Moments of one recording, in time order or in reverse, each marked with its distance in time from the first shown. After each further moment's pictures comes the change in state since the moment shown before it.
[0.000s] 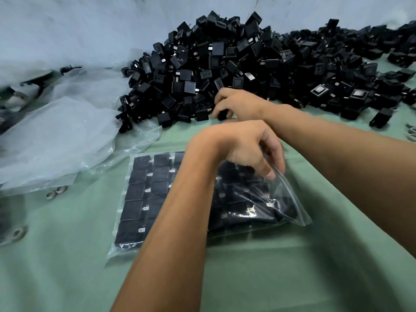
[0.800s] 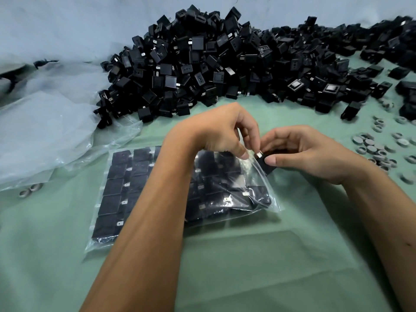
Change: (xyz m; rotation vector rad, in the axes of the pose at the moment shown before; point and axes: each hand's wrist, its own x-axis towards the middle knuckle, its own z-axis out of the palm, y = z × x) left_hand 0.002 0.000 0.001 0.016 0.174 0.014; right_hand -0.200 -0.026 0.000 1.006 0.116 0.307
